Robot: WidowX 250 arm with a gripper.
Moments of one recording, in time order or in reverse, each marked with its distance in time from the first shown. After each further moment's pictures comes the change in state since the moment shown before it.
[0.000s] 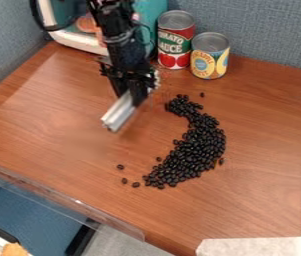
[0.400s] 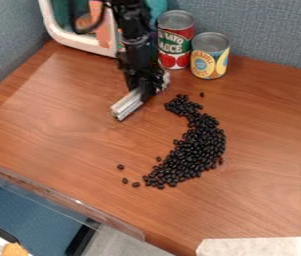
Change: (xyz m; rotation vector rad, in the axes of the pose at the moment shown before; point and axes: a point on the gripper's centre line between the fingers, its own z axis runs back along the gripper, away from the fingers) arm 0.048 0.006 -0.034 0.079 0.003 -0.205
